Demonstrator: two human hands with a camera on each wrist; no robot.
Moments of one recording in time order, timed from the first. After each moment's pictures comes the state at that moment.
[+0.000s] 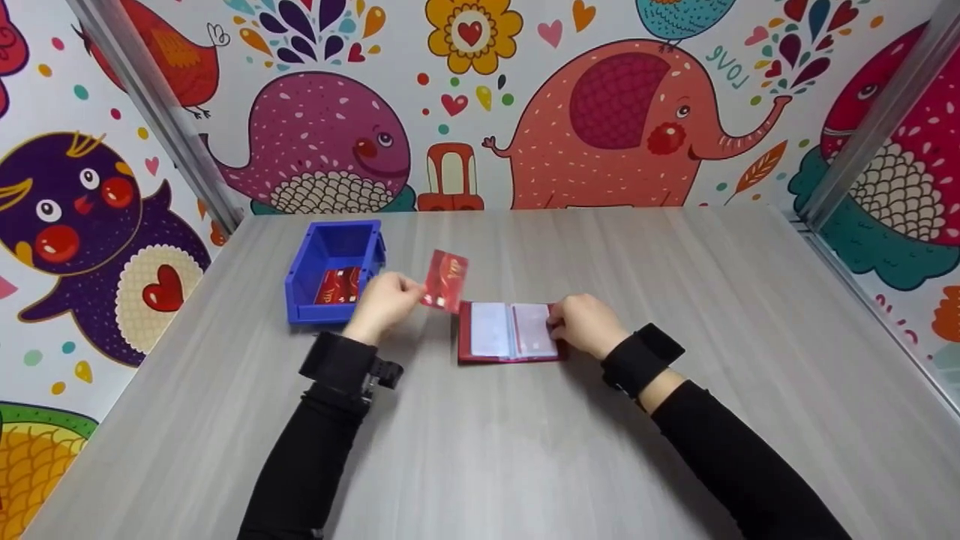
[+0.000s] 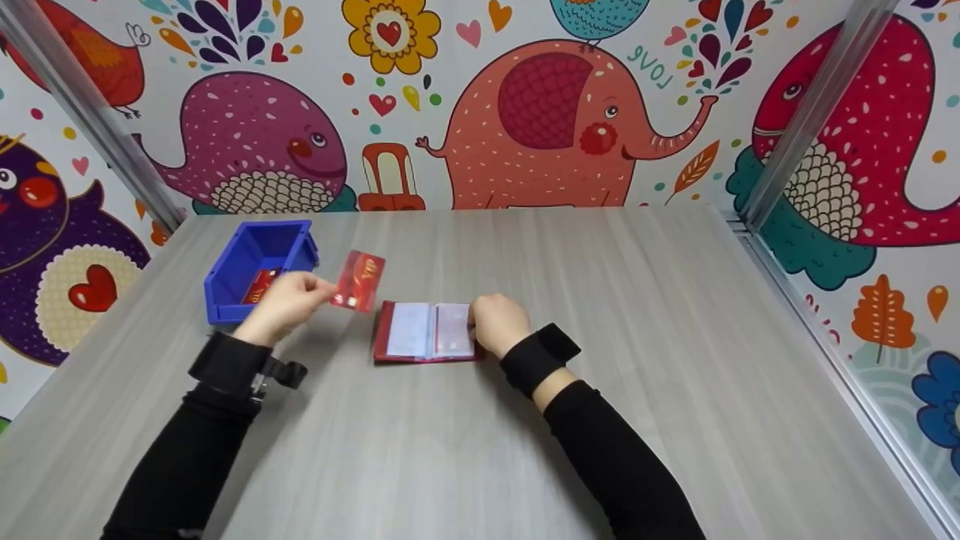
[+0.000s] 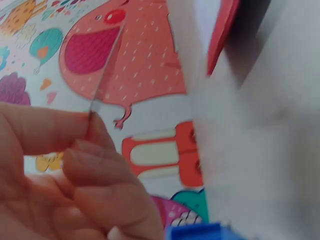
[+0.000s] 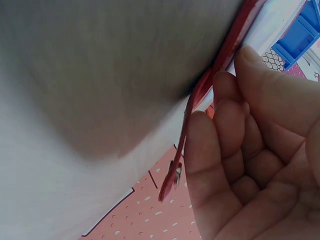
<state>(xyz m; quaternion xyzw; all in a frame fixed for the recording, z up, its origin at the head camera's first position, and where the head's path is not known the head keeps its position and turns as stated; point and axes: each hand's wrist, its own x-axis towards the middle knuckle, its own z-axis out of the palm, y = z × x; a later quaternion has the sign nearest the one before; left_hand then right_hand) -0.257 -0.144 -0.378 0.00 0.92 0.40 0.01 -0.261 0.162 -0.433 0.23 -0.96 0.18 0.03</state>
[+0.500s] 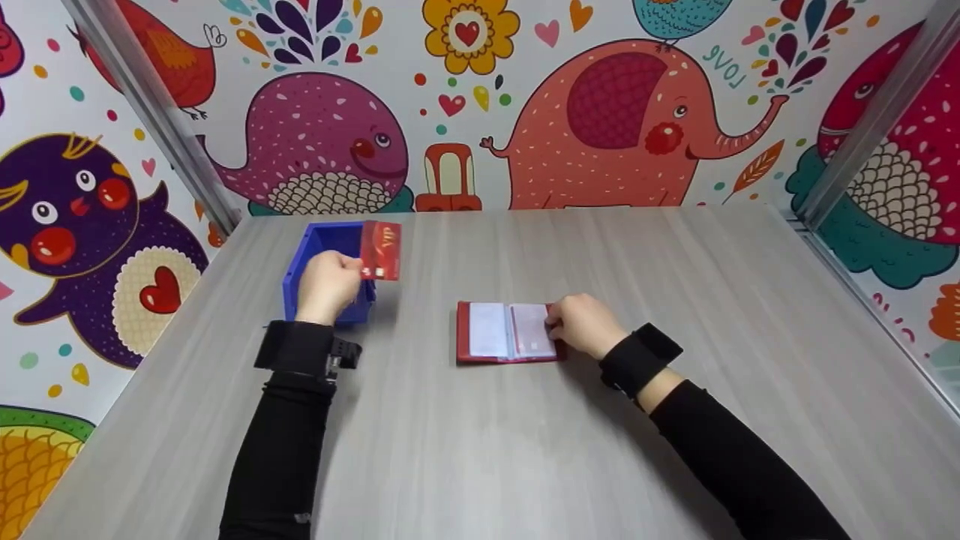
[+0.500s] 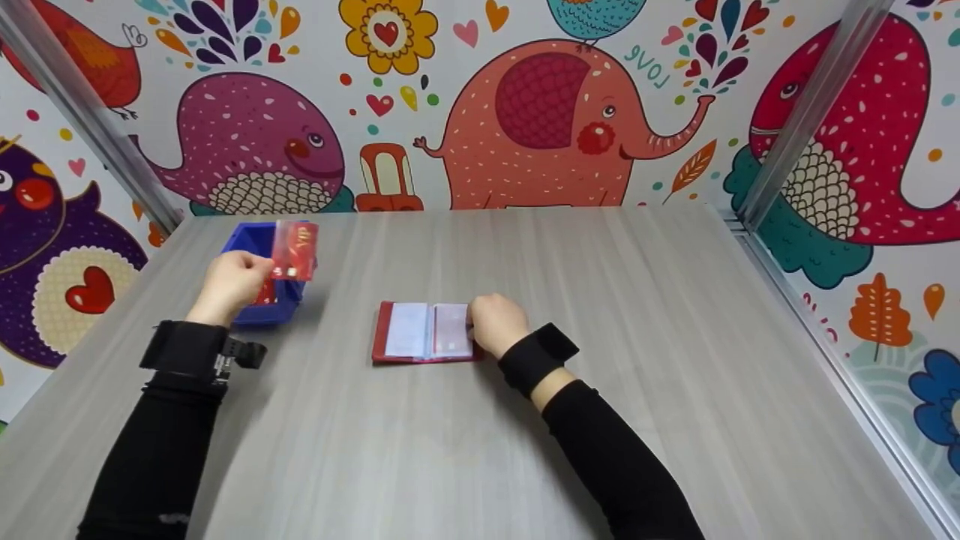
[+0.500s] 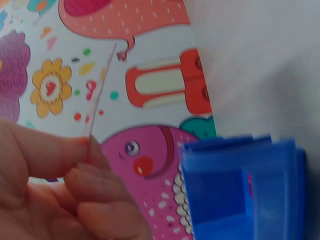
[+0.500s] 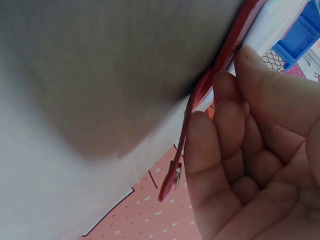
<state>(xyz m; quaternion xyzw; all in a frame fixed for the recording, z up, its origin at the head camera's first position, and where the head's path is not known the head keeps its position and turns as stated) -0.264 -0.197 -0.352 -0.07 0.94 0.34 -0.07 -0.260 0.162 -0.434 0.24 -0.95 0.18 0.05</state>
